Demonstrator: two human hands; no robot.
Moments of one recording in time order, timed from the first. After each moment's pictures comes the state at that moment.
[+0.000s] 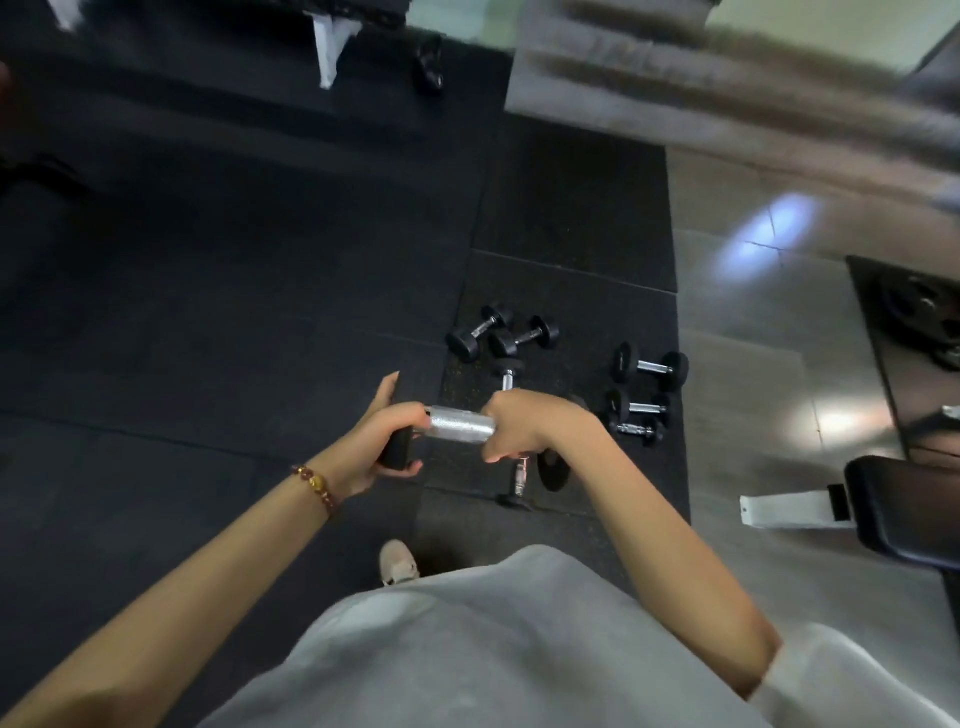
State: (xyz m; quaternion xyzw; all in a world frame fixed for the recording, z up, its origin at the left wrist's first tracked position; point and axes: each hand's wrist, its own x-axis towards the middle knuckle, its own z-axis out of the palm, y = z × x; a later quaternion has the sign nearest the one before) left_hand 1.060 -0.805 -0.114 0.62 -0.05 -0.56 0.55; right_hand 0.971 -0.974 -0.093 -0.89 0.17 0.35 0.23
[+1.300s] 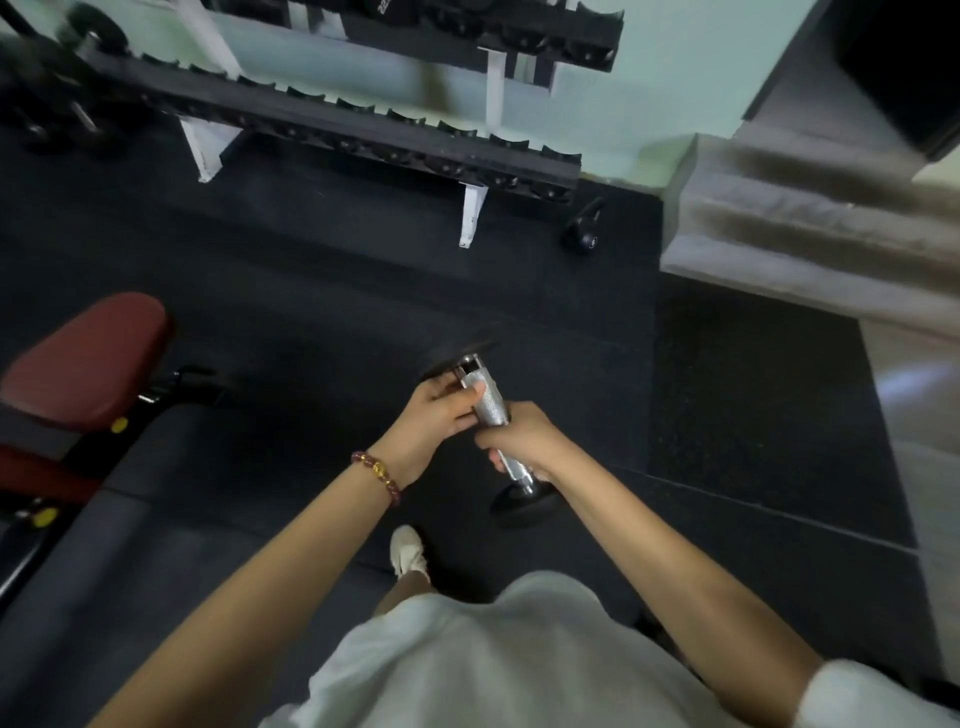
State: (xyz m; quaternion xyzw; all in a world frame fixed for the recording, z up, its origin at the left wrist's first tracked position) left_hand 1.999 -0.986 -0.098 0.61 -0.10 -0.46 0.63; right_hand 1.921 -1.095 -0.103 -0.68 0.38 0.13 0.61
